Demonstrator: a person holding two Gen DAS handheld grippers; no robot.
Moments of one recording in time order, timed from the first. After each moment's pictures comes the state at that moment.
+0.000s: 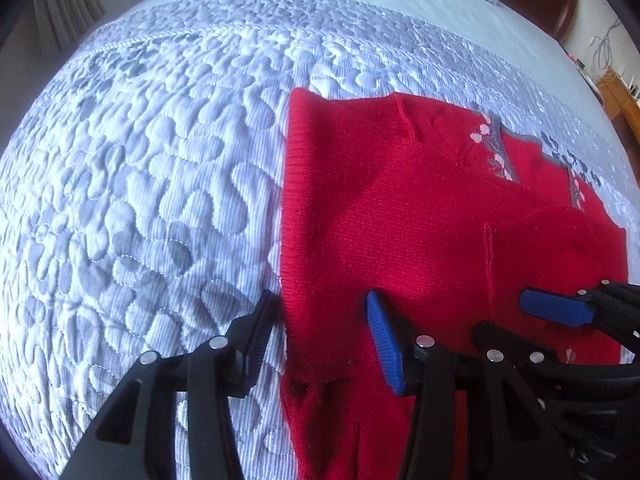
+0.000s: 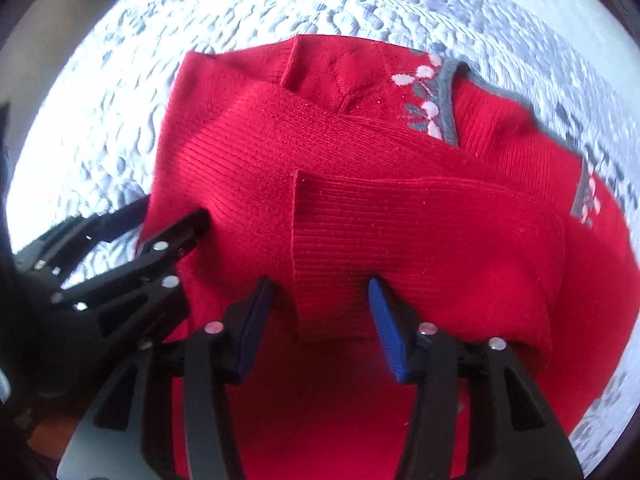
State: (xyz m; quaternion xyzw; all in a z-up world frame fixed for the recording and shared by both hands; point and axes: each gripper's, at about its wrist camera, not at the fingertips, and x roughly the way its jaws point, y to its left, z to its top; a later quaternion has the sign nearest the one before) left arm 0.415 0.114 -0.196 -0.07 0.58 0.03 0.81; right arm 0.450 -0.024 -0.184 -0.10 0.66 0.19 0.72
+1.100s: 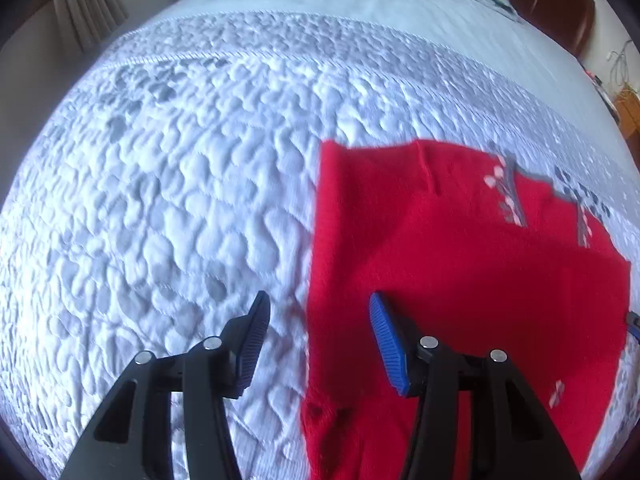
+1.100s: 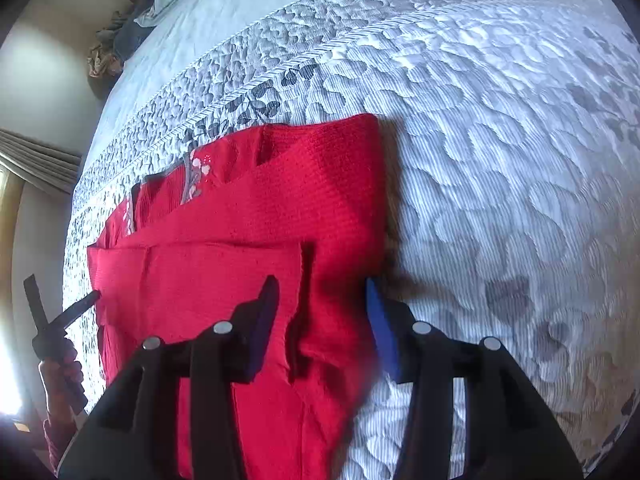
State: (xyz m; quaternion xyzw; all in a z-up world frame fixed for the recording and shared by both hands) left arm 0.442 0.113 -0.171 -0.06 0.57 0.08 0.81; right arm 0.435 -0.401 -0.179 0.20 0.60 0.08 0.77
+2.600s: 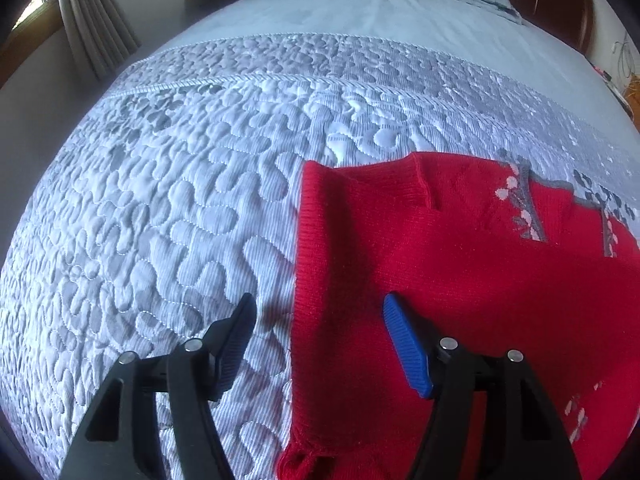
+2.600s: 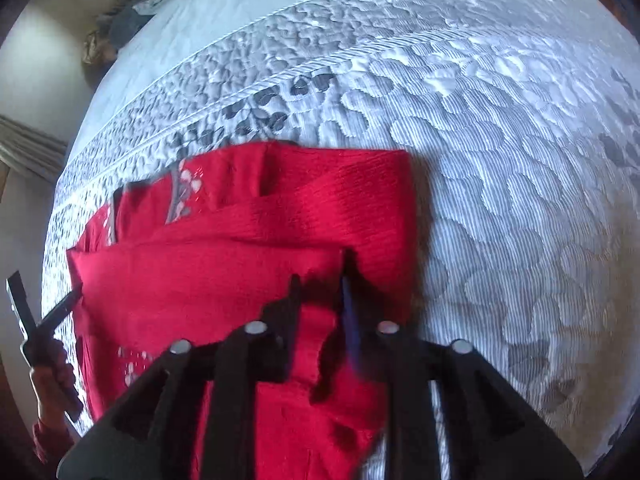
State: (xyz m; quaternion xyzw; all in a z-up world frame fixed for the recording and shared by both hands) left arm 0.448 0.087 -0.187 -0.02 0.53 0.11 0.84; right arm 0.463 -0.382 -0.189 0.15 0.60 0.08 0.78
